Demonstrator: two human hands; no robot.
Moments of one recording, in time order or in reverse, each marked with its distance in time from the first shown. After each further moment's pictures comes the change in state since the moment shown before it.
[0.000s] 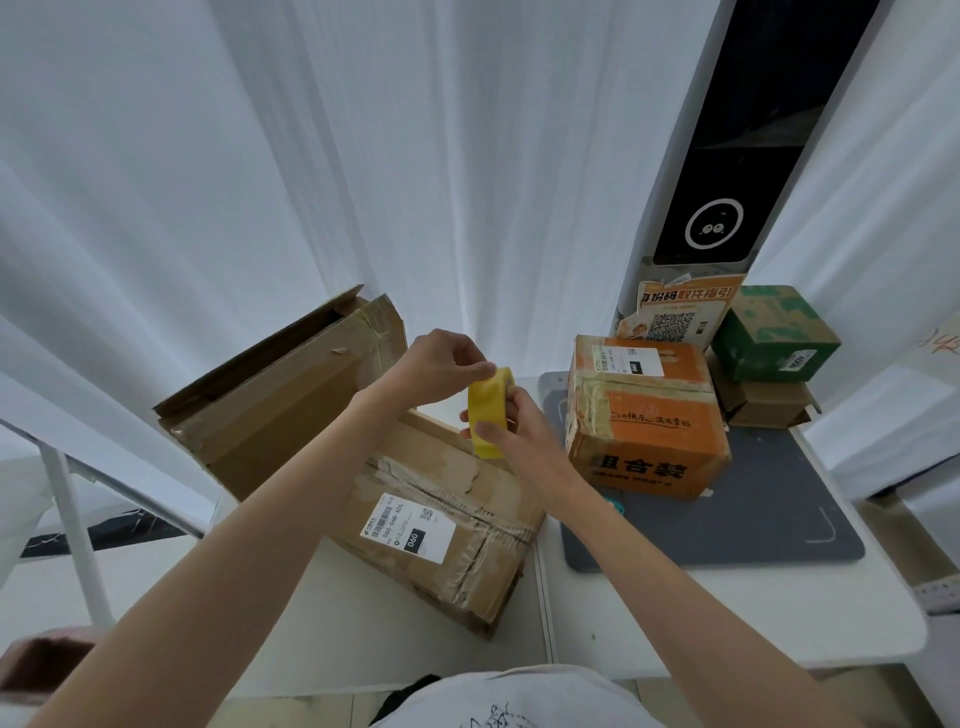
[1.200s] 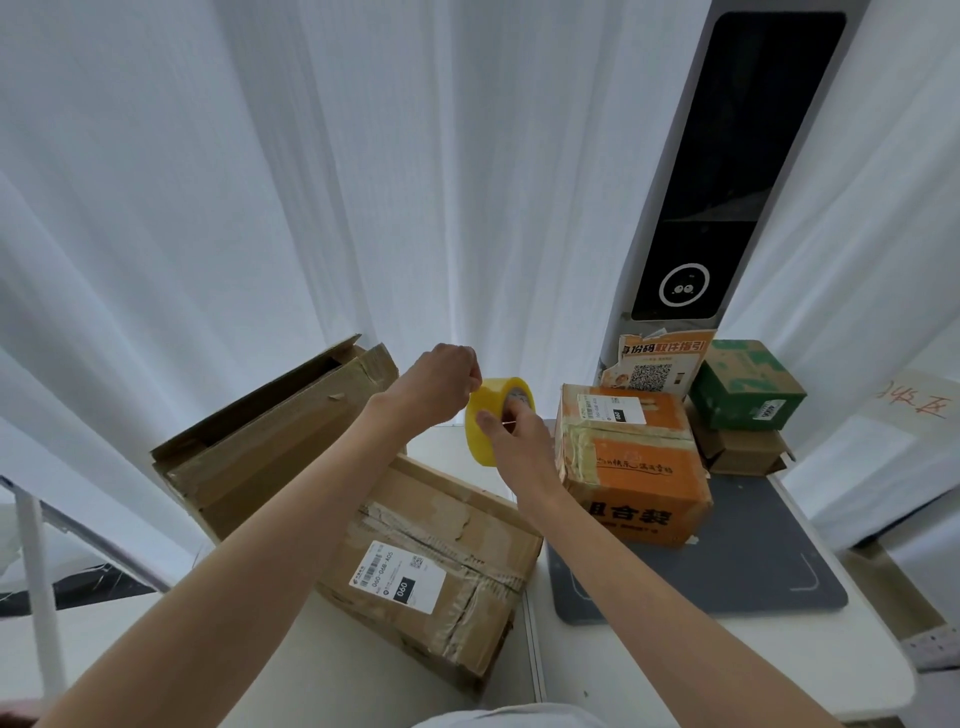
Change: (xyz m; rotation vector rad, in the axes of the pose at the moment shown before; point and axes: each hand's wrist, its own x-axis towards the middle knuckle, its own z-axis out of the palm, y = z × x) left_hand 0.007 0.034 -0.021 0.412 0.083 0.128; right_hand 0.004 -0.048 0.014 -0.208 0.306 -0.114
